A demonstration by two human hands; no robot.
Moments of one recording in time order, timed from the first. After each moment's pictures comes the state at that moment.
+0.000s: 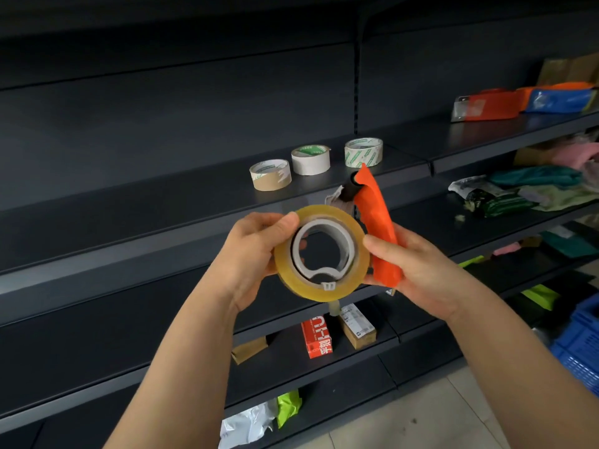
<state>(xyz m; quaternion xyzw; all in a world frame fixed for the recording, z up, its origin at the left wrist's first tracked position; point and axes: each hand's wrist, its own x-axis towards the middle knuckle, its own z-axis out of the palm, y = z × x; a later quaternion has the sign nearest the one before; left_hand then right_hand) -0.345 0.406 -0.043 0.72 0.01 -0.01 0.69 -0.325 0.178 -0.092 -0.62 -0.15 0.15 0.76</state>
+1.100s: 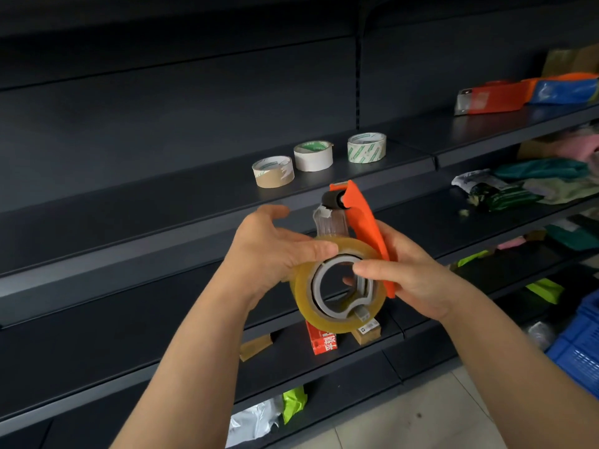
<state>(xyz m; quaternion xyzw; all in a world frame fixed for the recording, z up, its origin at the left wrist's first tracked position) -0.357 0.392 -0.026 0.83 0.02 -0.01 0.56 -0.330 0.194 -0.094 -0.65 -0.19 0.15 0.72</state>
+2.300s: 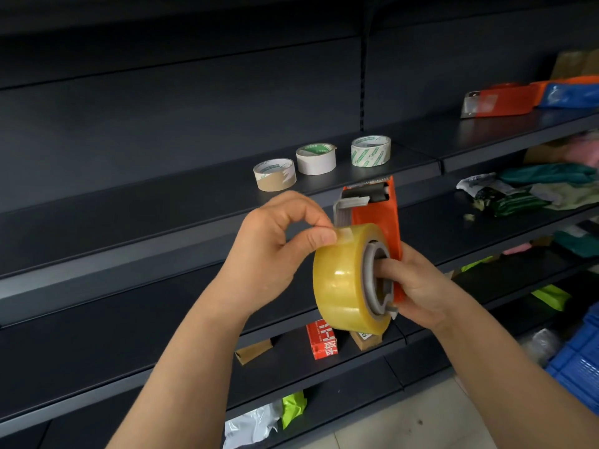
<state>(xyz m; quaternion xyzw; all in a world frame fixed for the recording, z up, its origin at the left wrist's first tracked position) -0.342 0.399 -0.034 0.82 -0.27 0.18 0.47 -0.317 0.194 -0.105 -0.55 -0.20 0.18 0.80</state>
